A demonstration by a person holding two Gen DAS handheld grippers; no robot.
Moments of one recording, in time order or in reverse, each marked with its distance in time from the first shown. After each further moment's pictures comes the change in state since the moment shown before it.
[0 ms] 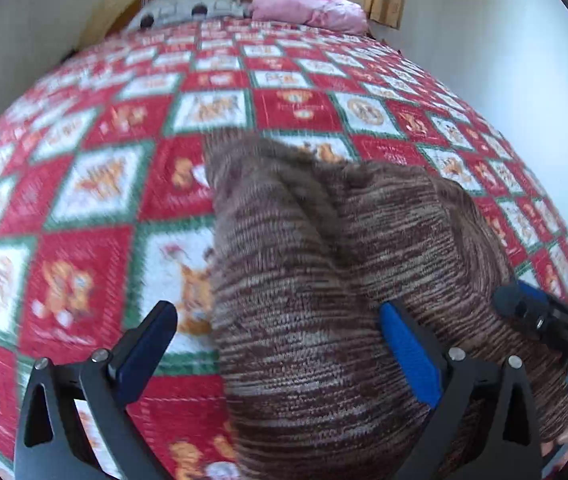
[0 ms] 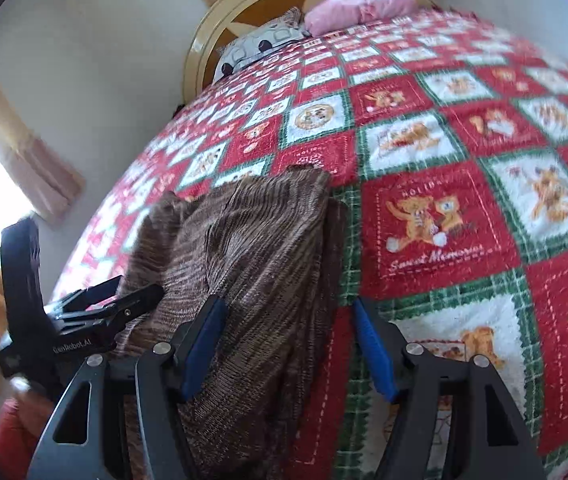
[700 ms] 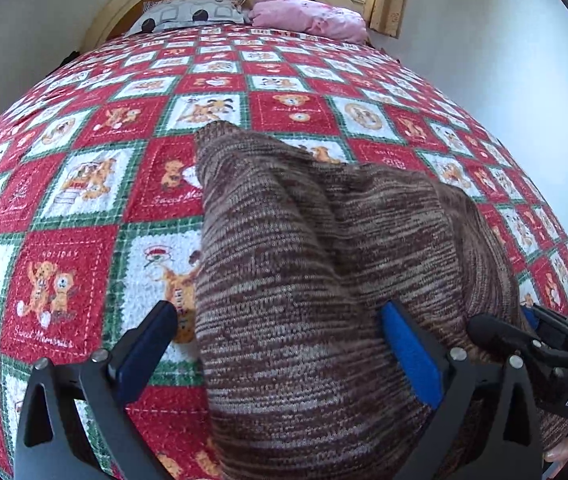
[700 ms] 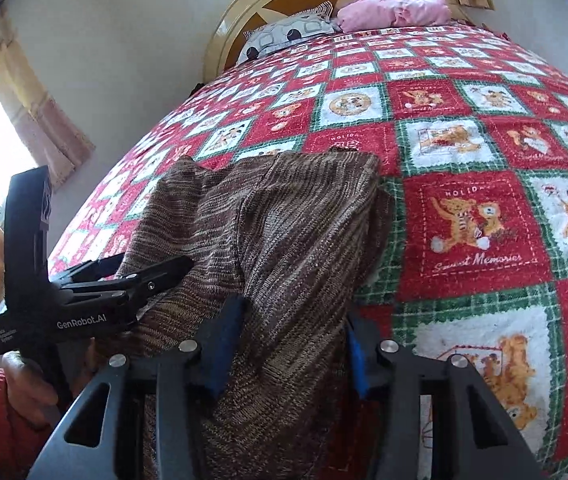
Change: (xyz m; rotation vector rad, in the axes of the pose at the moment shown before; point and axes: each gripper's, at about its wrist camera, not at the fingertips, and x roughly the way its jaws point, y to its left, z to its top) left arm 0.005 -0.007 -0.004 0.019 -0.046 0.007; right arm 0.015 0.014 -0.010 -0.095 0.021 0.031
